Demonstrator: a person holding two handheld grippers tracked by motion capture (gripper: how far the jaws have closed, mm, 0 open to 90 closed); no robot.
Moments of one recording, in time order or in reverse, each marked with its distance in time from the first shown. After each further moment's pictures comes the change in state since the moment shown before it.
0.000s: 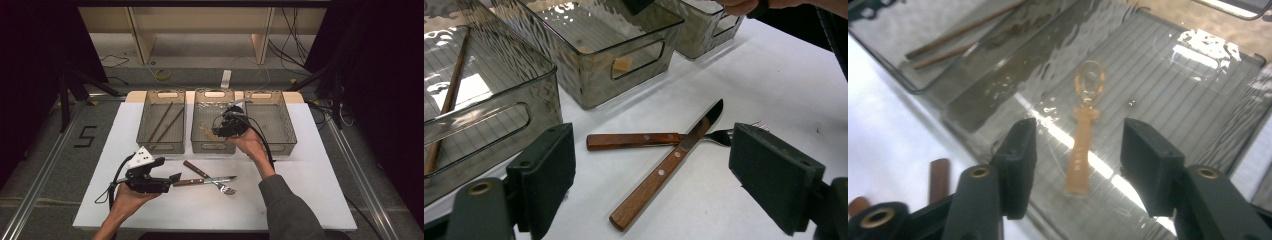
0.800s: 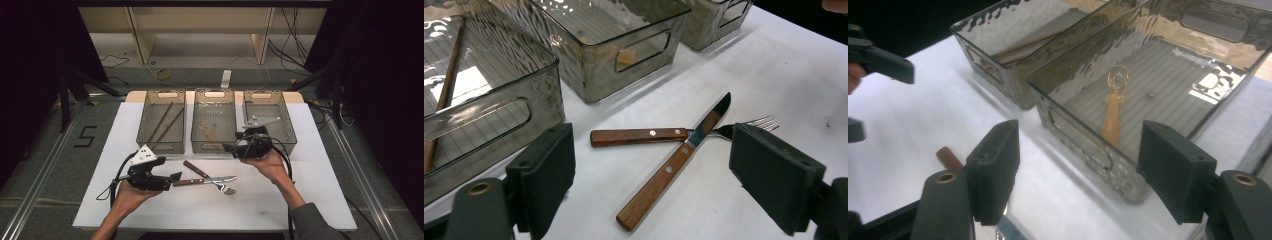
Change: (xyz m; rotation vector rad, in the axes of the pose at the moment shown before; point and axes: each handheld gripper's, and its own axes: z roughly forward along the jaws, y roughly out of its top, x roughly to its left) left arm 0.007 0.001 0.008 0.039 0.001 0.009; right arm 0.022 -0.061 -0.076 -0.182 0.071 -0.050
